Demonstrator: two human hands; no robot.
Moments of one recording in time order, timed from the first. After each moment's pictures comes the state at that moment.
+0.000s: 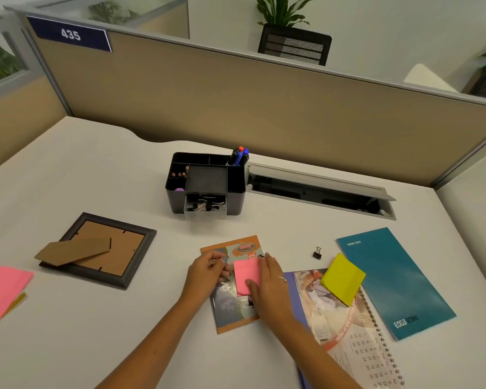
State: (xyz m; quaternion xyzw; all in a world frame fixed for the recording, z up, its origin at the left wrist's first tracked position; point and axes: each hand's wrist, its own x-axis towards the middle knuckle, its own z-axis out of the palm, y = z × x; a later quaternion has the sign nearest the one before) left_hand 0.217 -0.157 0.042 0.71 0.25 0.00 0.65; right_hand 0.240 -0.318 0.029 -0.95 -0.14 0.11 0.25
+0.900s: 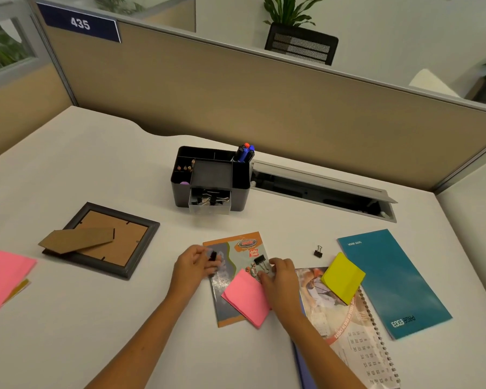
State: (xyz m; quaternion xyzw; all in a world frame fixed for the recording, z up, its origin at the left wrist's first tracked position) left_hand 0.202 -0.132 0.035 0.63 0.26 0.05 0.73; right_hand 0.246 -0.324 0.045 -0.94 -0.04 0.07 0.34
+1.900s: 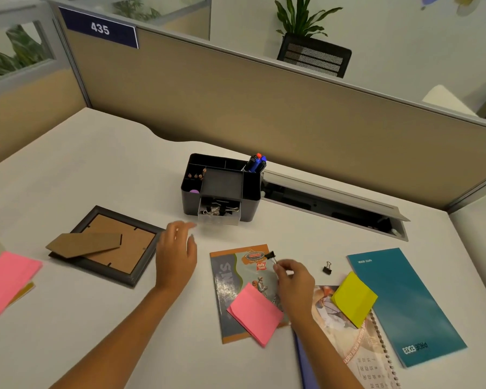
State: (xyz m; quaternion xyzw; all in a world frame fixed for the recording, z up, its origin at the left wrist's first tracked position) left_hand 0.224 -0.079 0.034 0.90 0.17 0.29 0.29; right_hand 0.275 -0.318 0.049 -0.90 0.03 -0.01 0.44
